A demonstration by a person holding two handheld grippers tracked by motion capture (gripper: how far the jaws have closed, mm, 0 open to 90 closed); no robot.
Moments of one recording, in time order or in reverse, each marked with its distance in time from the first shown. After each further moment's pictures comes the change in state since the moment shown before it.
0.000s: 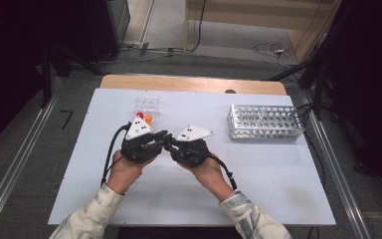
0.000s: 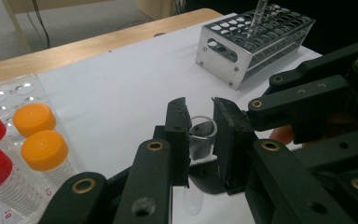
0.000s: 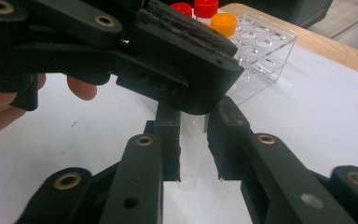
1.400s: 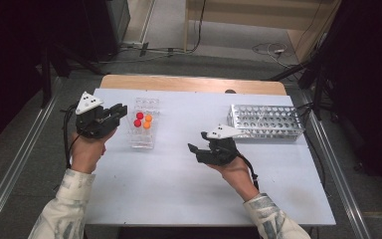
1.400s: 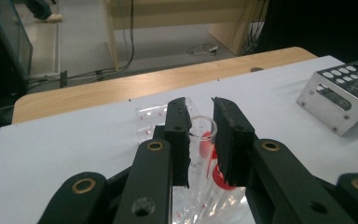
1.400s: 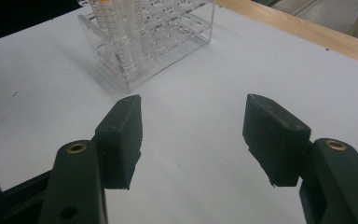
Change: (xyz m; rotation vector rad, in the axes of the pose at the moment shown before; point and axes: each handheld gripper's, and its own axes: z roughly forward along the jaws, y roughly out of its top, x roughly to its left) left arm 0.091 0.021 -0.046 -0.087 0.268 -0.102; right arm -0.050 -0.030 -0.042 0.045 -0.113 0.065
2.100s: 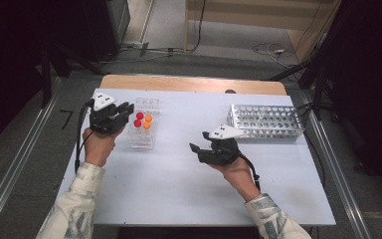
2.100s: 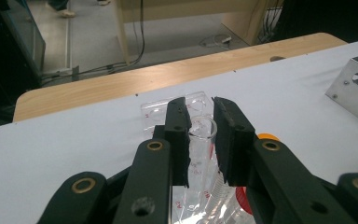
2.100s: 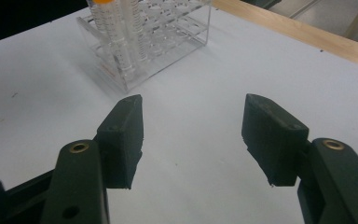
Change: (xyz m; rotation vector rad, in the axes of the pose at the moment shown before) left arm -0.002 -0.012 0.034 0.029 0.048 0.022; right arm -0.001 -0.001 -0.004 -0.007 -0.007 0.001
